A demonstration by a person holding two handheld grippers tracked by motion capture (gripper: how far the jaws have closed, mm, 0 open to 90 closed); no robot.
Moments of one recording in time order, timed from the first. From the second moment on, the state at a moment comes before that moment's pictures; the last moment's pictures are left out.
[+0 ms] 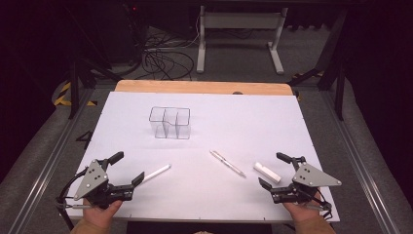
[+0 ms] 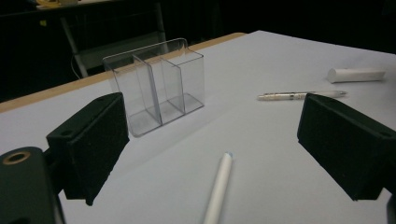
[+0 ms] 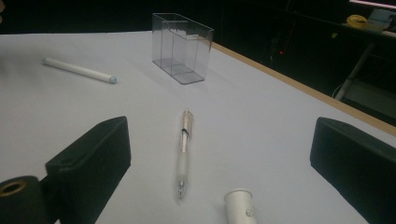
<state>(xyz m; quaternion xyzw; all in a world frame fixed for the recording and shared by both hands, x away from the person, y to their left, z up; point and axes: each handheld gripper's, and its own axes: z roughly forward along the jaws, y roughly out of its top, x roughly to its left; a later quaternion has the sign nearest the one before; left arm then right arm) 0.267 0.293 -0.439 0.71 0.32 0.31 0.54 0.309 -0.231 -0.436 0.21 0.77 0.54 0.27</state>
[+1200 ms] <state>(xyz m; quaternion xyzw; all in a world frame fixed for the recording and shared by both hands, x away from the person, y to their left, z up) 0.280 0.286 -0.424 0.74 0.31 0.28 0.53 0.310 -0.229 -0.440 0.20 0.78 0.53 0.26</state>
